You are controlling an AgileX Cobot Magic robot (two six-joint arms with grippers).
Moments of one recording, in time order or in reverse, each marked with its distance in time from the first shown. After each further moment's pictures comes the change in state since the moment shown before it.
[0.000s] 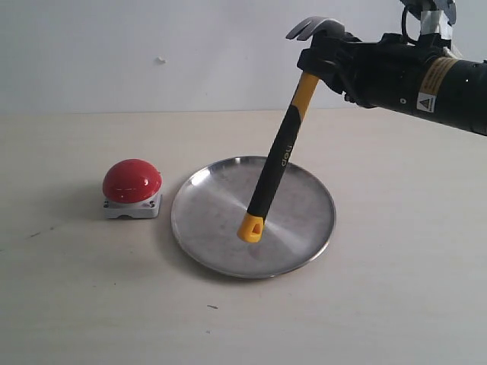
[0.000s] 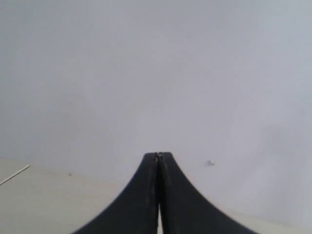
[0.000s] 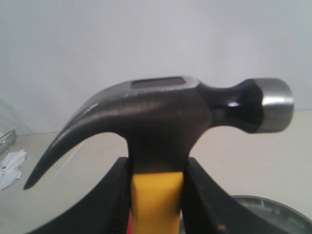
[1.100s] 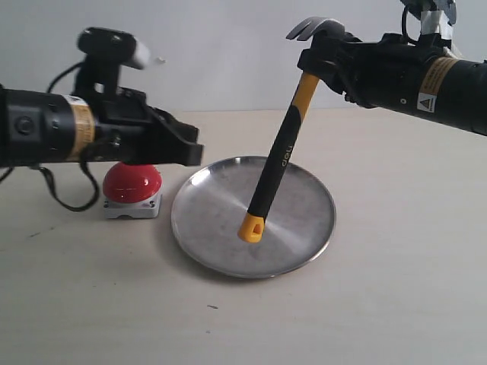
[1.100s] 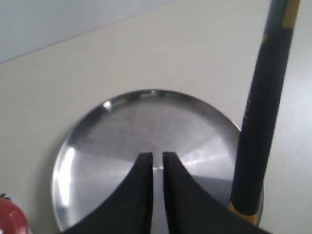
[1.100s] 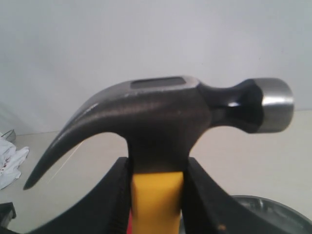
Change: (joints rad) left arm -0.613 1.533 -0.908 1.297 -0.011 -1.068; right arm 0.000 0.000 0.000 -0.004 0.000 0.000
